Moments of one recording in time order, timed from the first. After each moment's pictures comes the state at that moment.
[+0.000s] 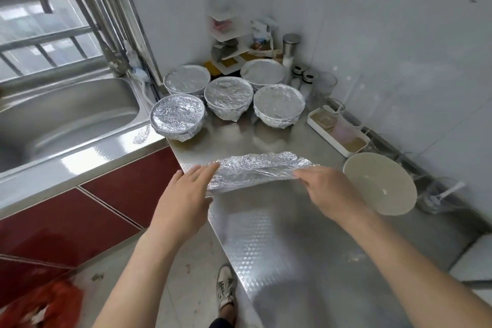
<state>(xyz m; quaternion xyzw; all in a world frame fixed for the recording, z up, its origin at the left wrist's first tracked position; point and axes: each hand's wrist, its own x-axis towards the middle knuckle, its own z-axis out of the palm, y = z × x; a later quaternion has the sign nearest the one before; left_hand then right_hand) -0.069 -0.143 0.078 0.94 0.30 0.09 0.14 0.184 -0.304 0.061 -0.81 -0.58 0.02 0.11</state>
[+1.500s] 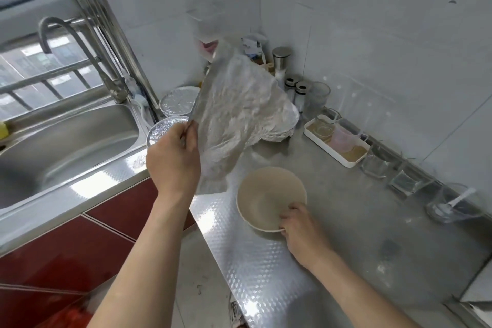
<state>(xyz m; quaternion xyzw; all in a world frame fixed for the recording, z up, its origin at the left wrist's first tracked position) 0.021 -0.114 0.152 0.75 0.49 0.41 0.16 0.151 -0.305 -0.017 -0.83 -0.54 0.13 0.08</state>
